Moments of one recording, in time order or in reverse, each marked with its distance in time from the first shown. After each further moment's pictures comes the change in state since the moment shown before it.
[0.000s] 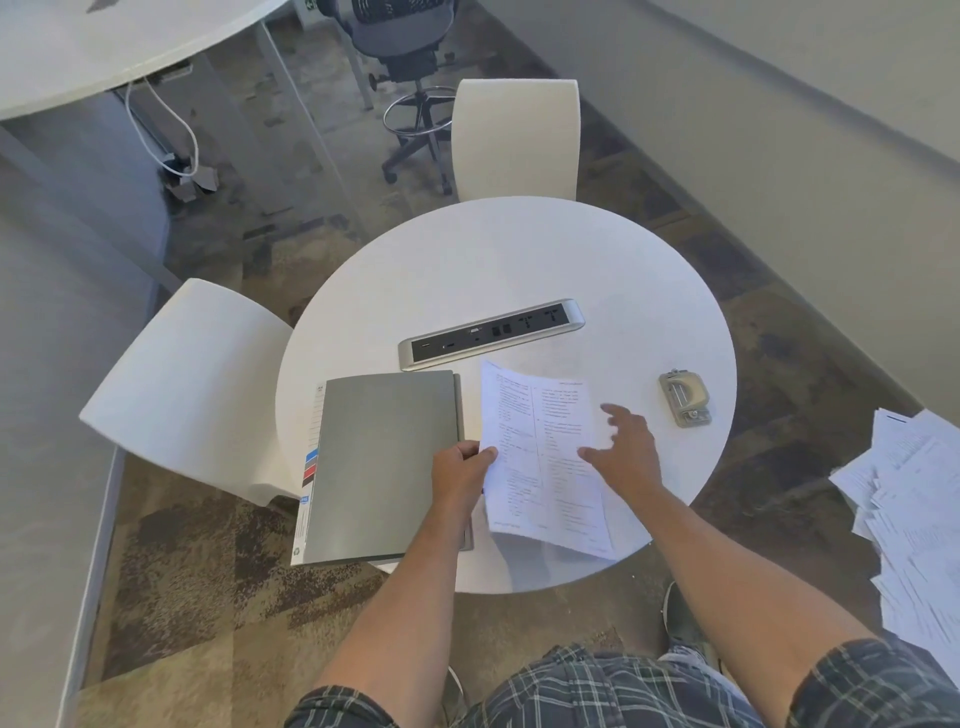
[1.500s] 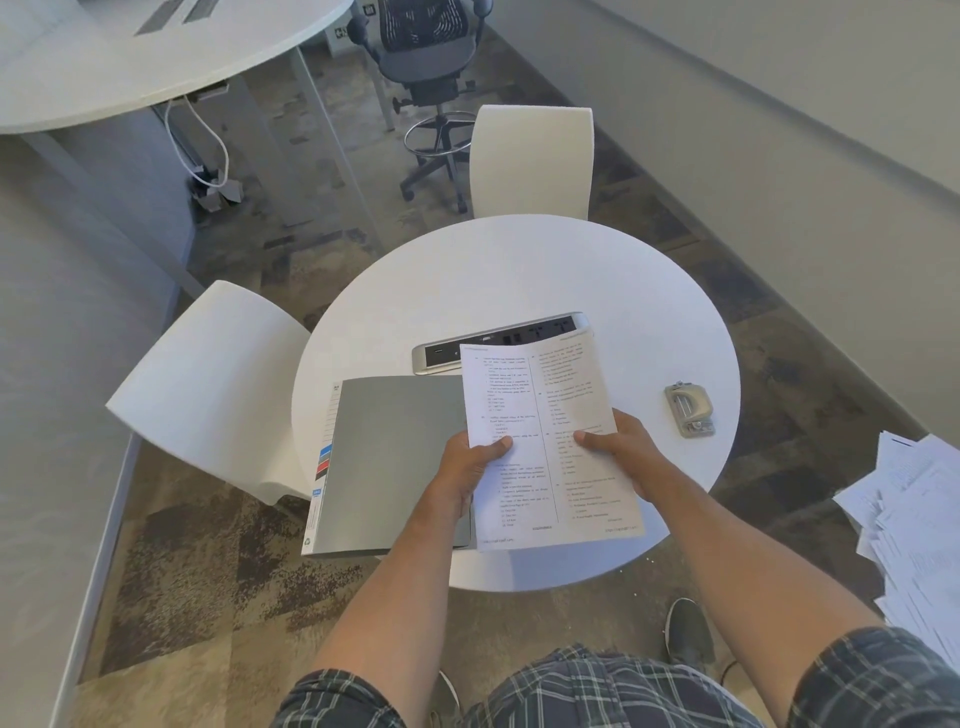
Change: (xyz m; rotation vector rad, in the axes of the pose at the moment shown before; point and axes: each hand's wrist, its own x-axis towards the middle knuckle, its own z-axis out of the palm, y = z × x) left_hand -0.010 0.024 -0.015 -0.221 -0.283 -0.010; right_hand -0.017 -0.036 -0.029 0.652 -0.404 0.009
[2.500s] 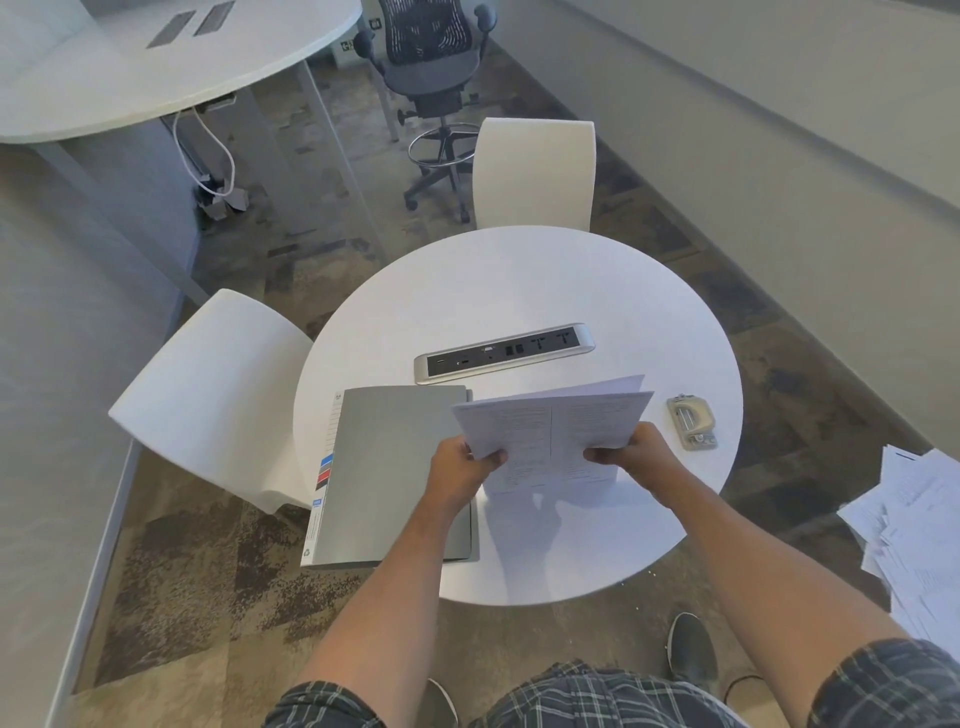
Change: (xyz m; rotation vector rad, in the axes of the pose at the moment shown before) left_hand 0.000 0.008 -0.010 0.438 0.120 0.239; right_hand 0.008 -0.005 -0.018 -0.205 0.050 -0.116
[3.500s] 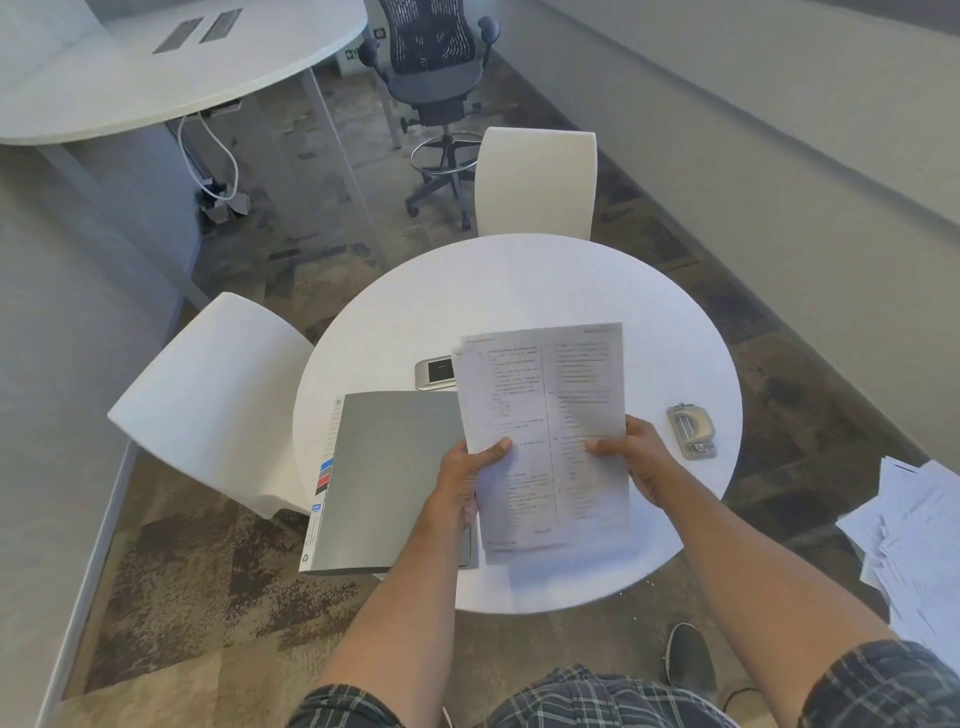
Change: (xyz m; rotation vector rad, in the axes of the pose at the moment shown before) left_hand 0.002 0.005 0.013 -0.679 -0.101 -0.216; right_hand 0.010 -0.004 0.003 0.267 -0.032 0.026
